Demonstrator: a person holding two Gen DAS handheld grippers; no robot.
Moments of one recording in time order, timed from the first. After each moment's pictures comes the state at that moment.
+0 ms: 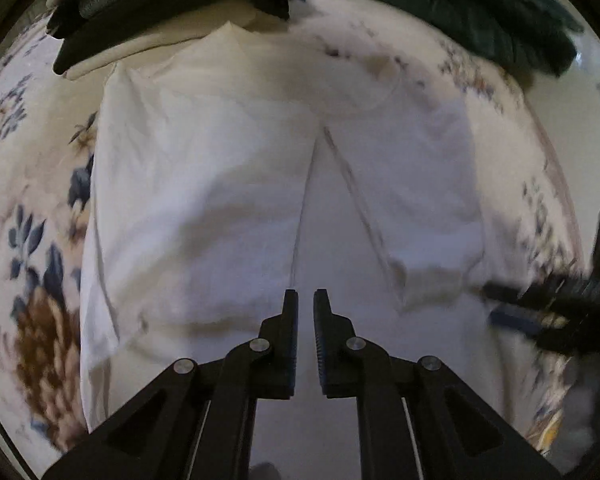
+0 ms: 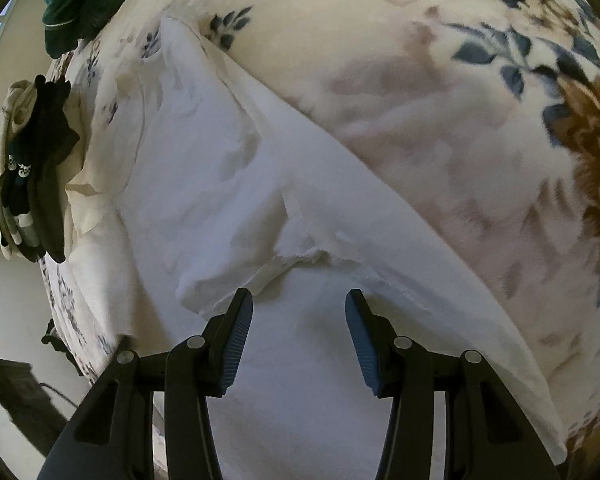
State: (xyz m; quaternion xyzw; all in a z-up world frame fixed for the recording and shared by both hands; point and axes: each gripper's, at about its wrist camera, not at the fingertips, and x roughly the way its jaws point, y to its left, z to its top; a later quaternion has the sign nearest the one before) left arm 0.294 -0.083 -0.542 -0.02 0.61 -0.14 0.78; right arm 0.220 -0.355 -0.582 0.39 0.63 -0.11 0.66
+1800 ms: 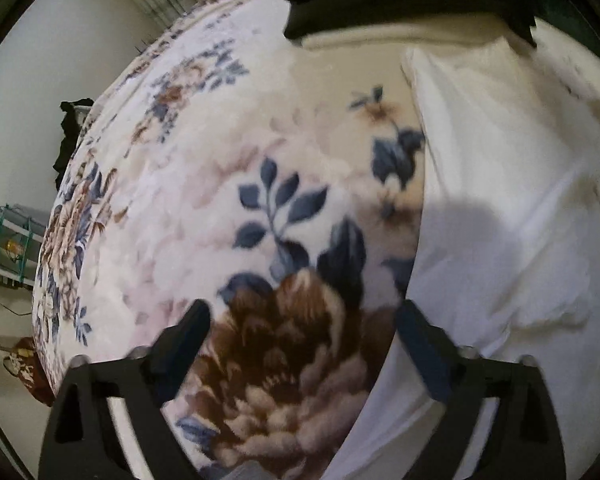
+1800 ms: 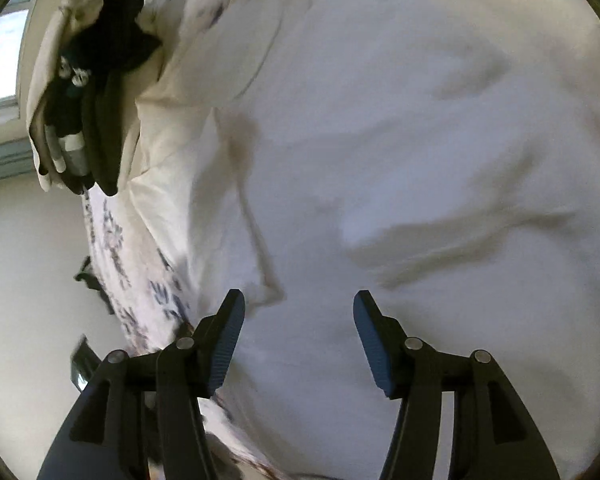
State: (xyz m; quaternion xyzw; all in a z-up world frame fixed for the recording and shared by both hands) left arm 0.303 0.041 -0.565 0.07 0.59 0.14 0.79; right arm 0.265 -0.257 -0.587 0.42 0.65 0.03 0.64
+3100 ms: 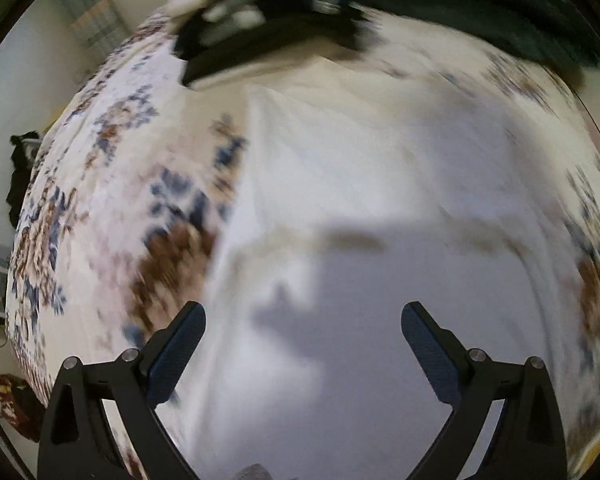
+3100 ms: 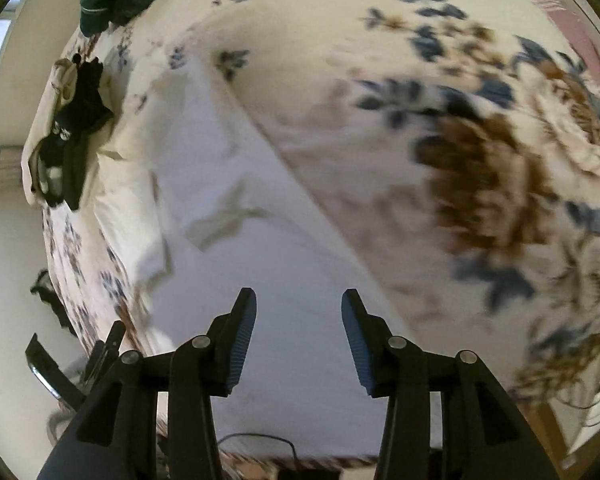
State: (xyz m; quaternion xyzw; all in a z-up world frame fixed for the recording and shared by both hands) left arm 0.199 -0.085 -0.477 0.06 0.59 0.00 0.81; right arm 0.134 -0.446 -0.475 0.33 0.67 -0.07 0.66
